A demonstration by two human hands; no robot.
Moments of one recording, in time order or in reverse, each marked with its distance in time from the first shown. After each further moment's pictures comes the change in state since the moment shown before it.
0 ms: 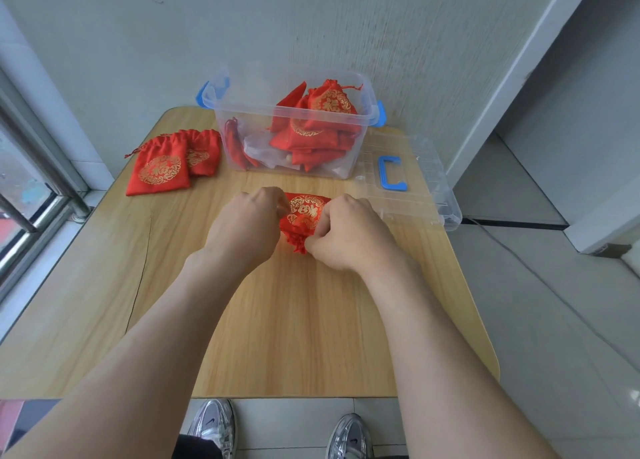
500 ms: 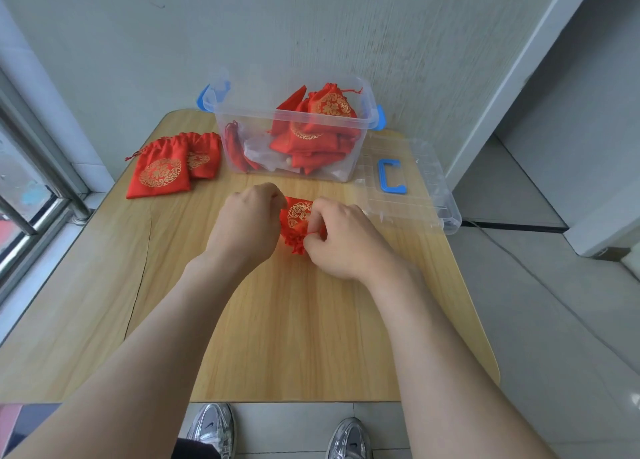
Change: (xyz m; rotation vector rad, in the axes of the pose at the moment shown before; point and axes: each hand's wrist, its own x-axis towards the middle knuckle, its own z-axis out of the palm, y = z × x) left_hand -0.001 0.004 -0.001 -0.160 0.106 -0.036; right_hand -0.002 0.005 0.003 0.112 -0.044 -0.213
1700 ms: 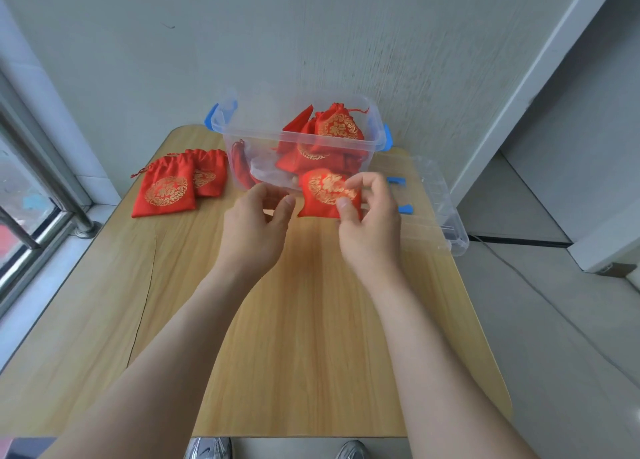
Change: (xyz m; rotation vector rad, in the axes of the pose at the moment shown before) left_hand 0.013 0.005 0.001 -0.475 0.139 -0.091; right_hand 0.030 0.006 0.006 0.543 0.642 0.036
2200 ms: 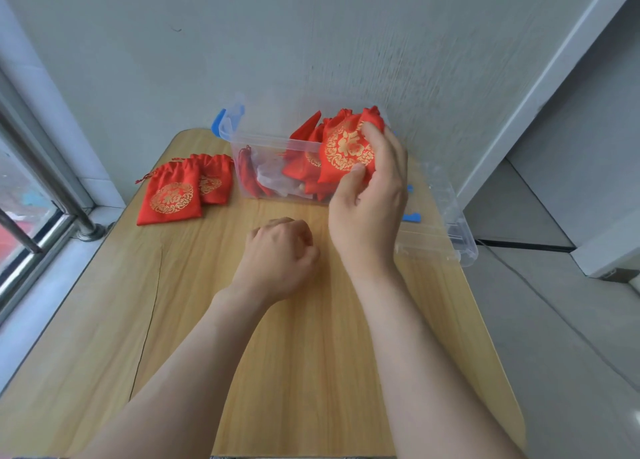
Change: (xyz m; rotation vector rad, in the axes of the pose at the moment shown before) left_hand -0.001 -0.016 0.010 0.415 -0.279 0.125; right_hand 0.022 -0.040 0.030 -0.060 0.320 -0.329
